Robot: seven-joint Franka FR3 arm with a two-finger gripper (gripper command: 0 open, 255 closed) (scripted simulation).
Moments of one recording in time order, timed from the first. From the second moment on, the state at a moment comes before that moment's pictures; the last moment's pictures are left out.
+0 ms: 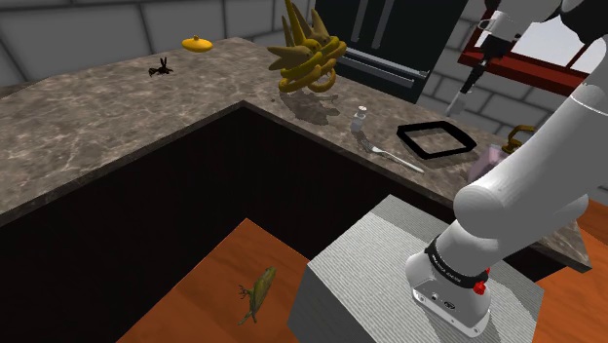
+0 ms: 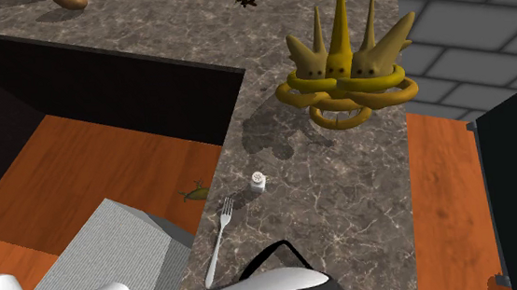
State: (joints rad) arm -0.47 0.05 -0.62 -1.82 0.11 1.79 -1.31
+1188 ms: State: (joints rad) arm -0.48 0.11 -0.62 -1.98 0.16 1.99 -1.36
